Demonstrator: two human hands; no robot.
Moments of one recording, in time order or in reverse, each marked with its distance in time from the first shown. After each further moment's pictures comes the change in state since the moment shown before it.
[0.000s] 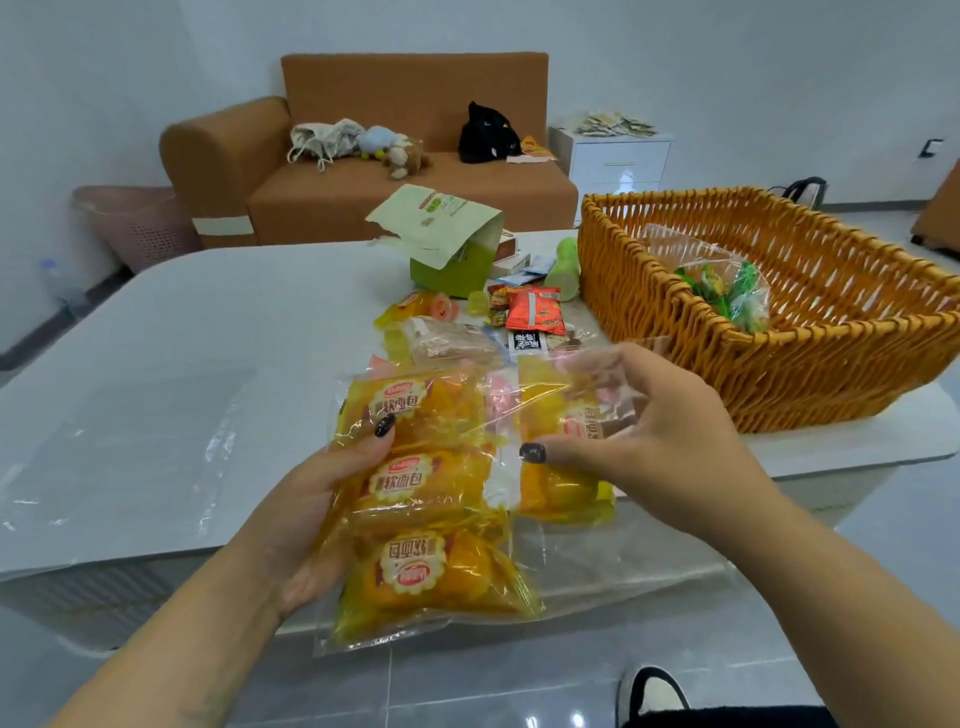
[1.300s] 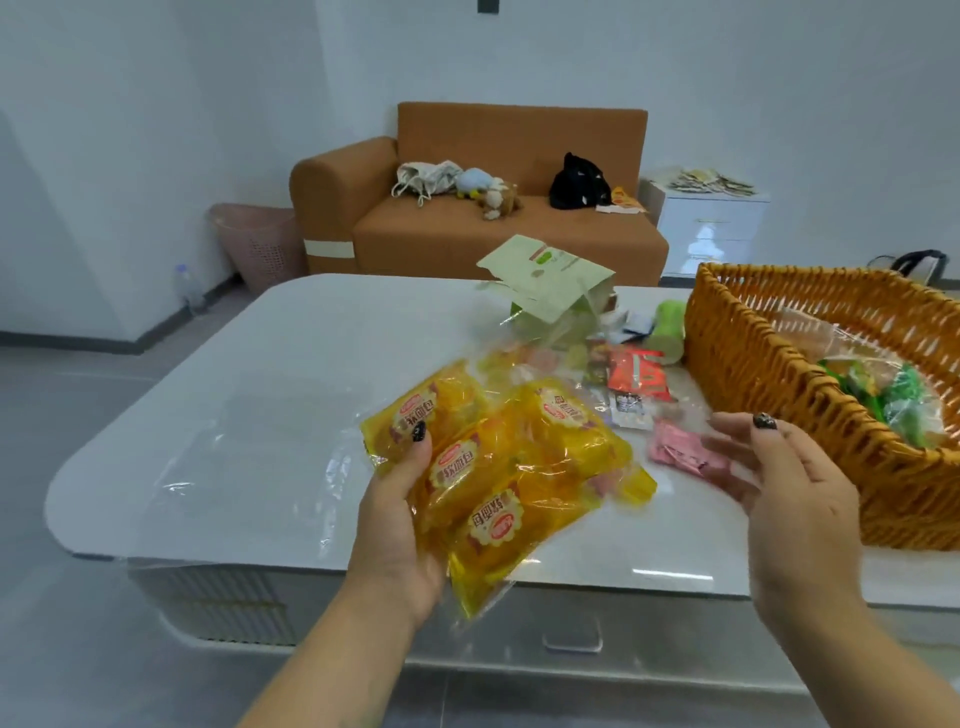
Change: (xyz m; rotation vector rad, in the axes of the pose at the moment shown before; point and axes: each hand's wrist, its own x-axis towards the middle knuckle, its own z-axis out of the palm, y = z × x) left_hand 0.002 0.022 -0.019 -0.306 0.277 0.274; right_hand 0.034 0.002 0.046 0.499 0.504 0.096
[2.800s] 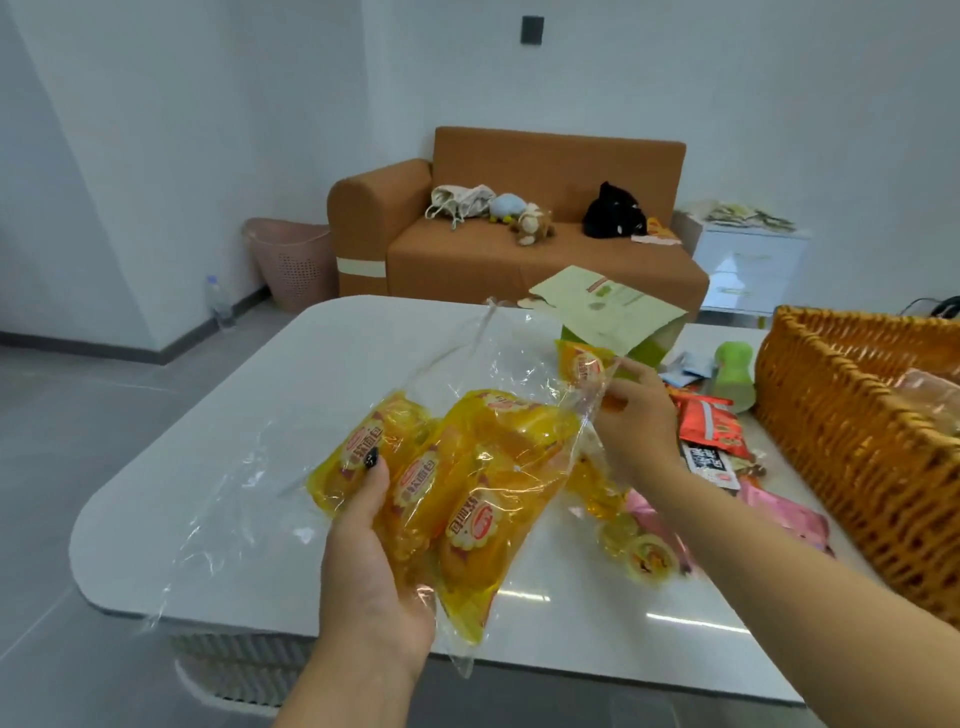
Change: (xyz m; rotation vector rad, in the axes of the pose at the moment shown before) left_hand 0.021 0.060 -0.038 -0.142 0.194 0.171; right_hand 0.091 0.060 0.183 -0.463 -0.327 -0.265
